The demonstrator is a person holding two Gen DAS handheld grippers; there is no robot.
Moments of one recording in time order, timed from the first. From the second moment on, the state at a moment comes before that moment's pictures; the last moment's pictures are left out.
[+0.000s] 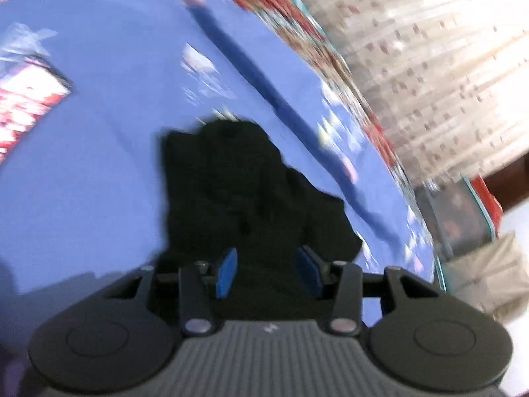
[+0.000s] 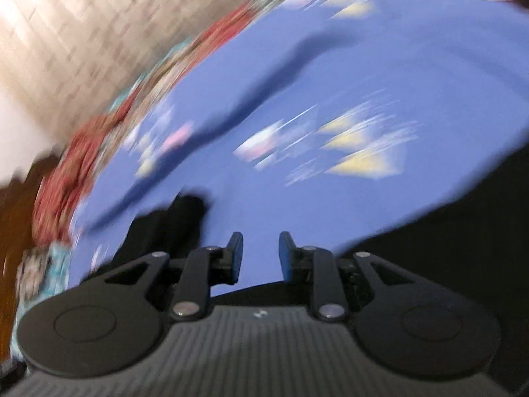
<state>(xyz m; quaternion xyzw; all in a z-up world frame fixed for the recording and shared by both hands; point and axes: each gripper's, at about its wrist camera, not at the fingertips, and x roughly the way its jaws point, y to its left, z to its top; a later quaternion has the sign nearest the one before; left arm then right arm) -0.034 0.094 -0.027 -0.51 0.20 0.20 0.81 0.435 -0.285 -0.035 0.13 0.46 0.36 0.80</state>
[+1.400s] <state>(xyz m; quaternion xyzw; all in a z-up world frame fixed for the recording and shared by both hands) 0.008 0.156 -0.036 -0.45 0.24 0.29 0.81 0.550 -0.270 -0.010 -0.17 0.29 0.14 0.93</state>
